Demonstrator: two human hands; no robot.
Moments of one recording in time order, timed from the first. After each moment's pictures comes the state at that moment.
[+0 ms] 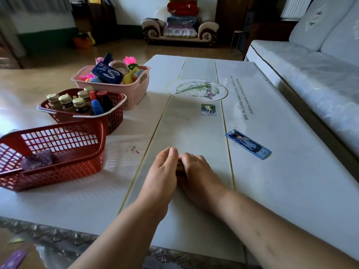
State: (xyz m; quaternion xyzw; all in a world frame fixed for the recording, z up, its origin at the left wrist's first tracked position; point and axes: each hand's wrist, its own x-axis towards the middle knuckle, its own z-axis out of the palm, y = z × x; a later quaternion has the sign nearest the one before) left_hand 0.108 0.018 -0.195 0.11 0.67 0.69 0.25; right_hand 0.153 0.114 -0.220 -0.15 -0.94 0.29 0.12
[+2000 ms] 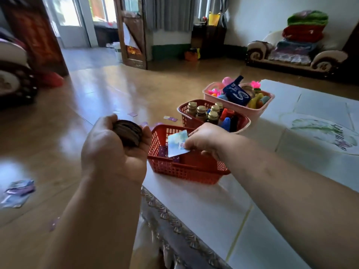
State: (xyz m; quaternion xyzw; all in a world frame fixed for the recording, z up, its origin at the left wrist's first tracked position) left_hand -0.016 -0.220 -0.113 -0.16 0.25 0.95 -0.02; right_hand -0.059 -0.048 -0.123 -0.12 -0.88 0.46 -0.10
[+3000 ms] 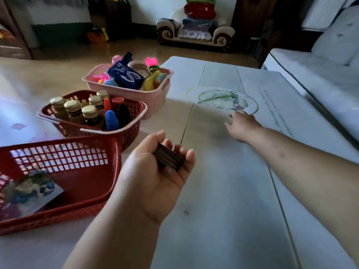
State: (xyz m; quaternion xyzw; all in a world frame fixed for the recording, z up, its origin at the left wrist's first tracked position) left_hand 0.003 0.015 -0.146 -0.10 0.28 0.88 0.38; right_hand -0.025 0.305 -0.196 -0.37 -0.93 0.07 0.05
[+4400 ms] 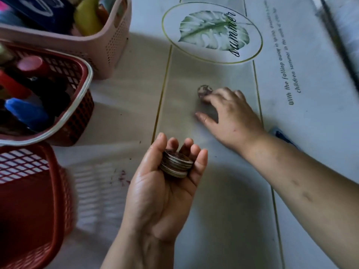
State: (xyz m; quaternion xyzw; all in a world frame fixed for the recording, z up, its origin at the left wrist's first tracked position) left_hand -0.008 0.074 -0.179 -0.24 0.22 0.82 0.47; right_hand 0.013 0.261 -0.219 -0.23 -0.96 0.09 0.10
